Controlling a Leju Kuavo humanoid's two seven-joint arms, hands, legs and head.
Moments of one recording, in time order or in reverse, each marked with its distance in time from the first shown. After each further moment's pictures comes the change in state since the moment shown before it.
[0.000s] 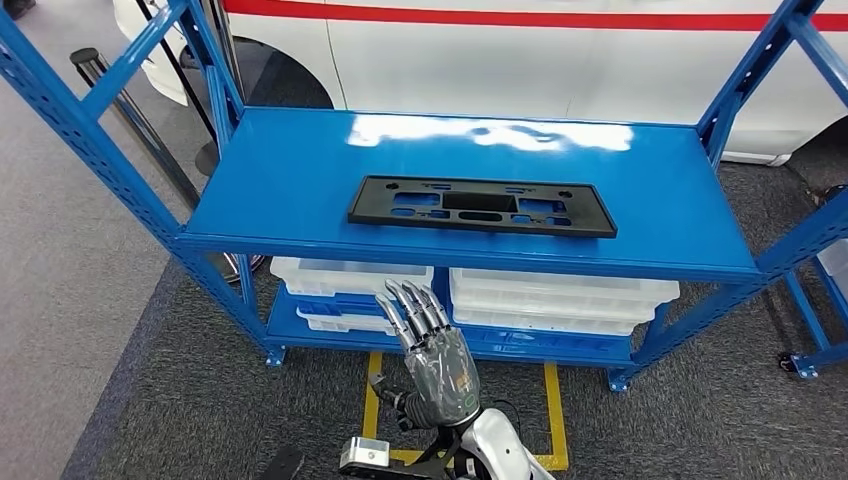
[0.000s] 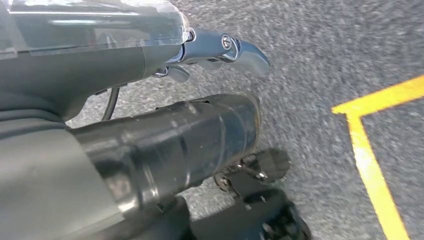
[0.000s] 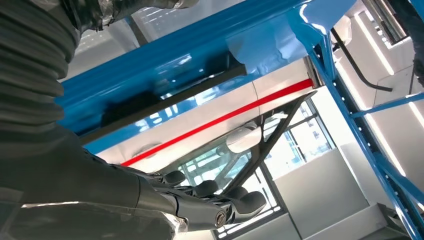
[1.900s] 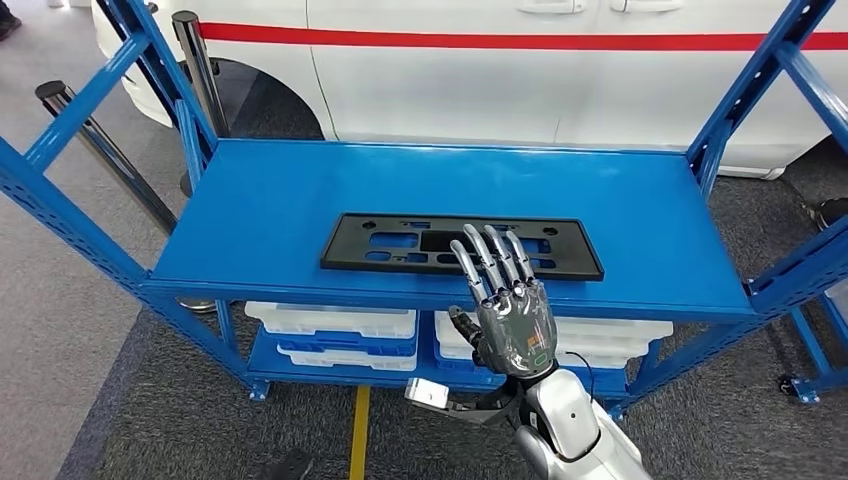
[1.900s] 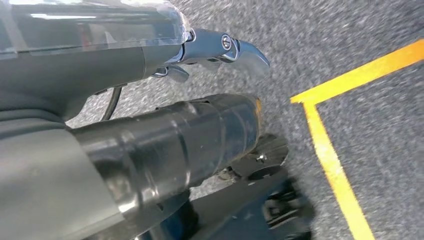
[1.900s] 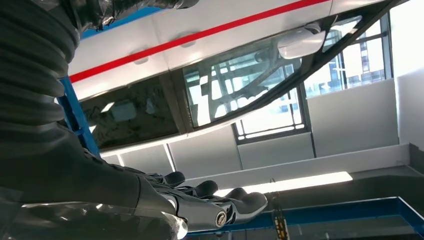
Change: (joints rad) left arm -0.001 -0.012 -0.048 0.005 0.021 -0.021 0.018; right arm -0.073 -0.163 -0.161 -0.145 0.322 -0.008 0.154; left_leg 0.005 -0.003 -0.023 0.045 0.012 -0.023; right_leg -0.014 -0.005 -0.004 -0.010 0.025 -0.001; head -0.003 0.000
